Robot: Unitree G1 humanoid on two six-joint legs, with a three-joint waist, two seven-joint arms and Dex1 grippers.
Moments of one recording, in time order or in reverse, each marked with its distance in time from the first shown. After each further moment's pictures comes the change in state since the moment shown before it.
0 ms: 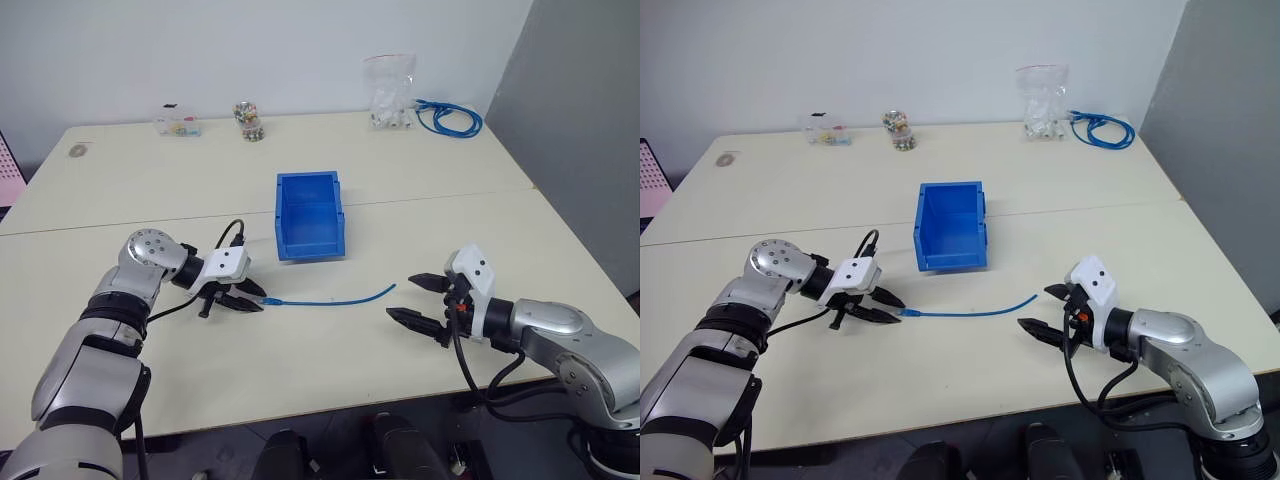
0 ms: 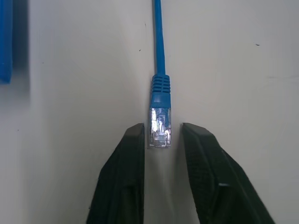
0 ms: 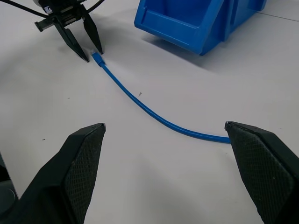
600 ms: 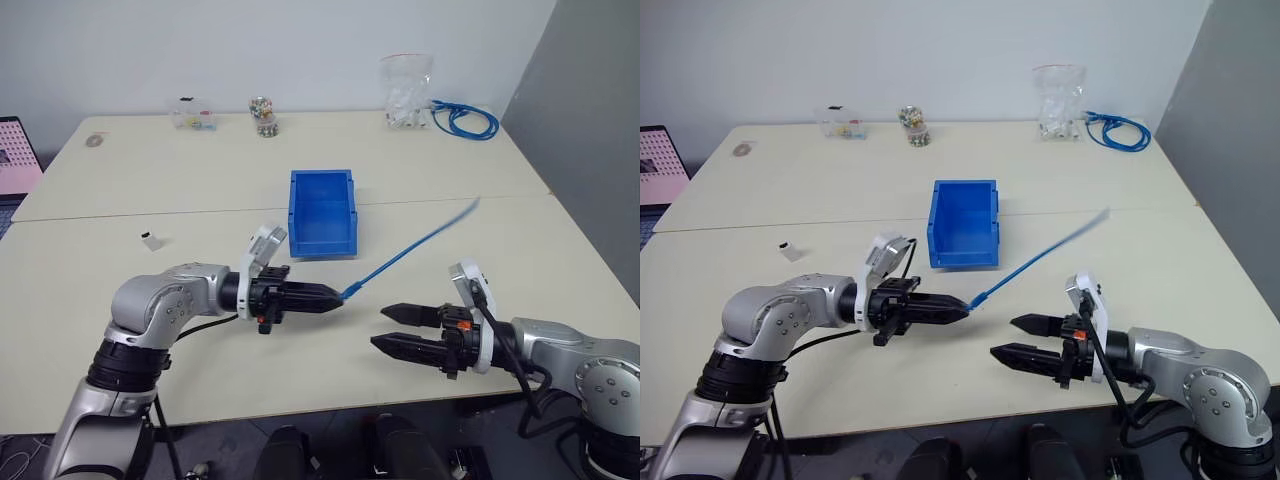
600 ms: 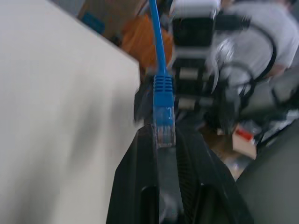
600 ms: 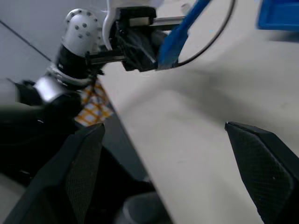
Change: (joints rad) left arm 0.379 -0.221 0.395 -1.193 -0.938 1.535 0.568; right arm 0.038 0.103 -0.165 0.031 0.783 0.300 -0.164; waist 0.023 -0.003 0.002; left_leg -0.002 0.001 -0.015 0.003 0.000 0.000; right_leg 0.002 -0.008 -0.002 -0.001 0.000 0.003
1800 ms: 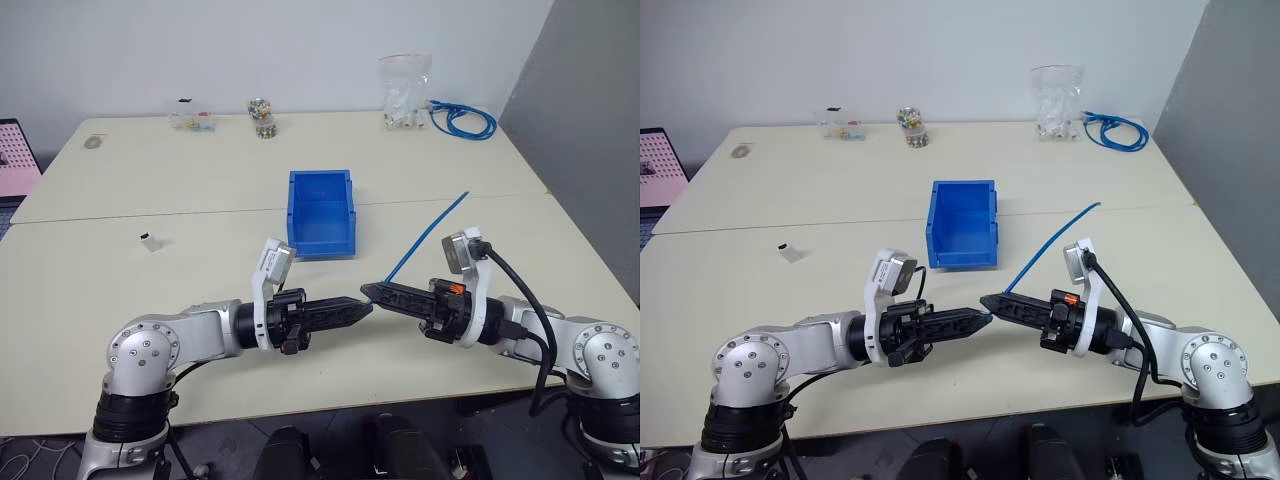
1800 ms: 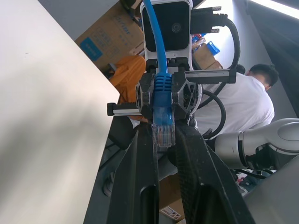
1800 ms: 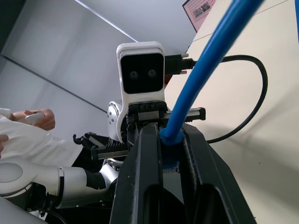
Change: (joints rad) left arm 0.147 -0.037 0.067 -0.141 -0.503 0.084 0.529; right arm -0.116 -0.107 0.169 0.154 0.496 -0.234 -0.366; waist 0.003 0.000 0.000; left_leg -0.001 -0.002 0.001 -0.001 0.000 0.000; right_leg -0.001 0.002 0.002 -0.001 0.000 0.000
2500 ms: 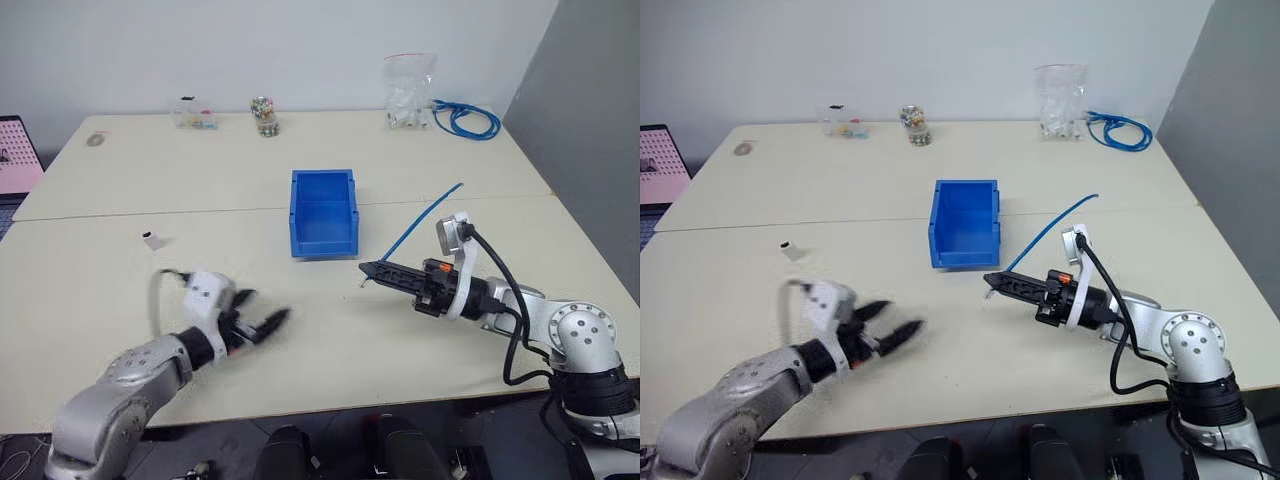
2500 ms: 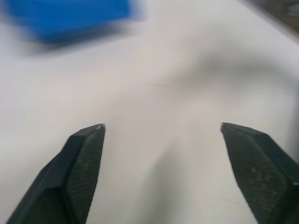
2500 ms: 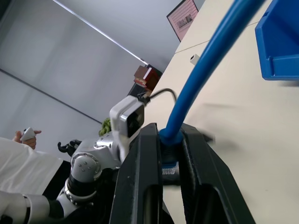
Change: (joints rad) left arm 0.418 0.097 0.079 -0.196 0.883 -0.502 0.145; right arm -0.111 0.058 0.029 0.160 -0.180 -0.017 0.085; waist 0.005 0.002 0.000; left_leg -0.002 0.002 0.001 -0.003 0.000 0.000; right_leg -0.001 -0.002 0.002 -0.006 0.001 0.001
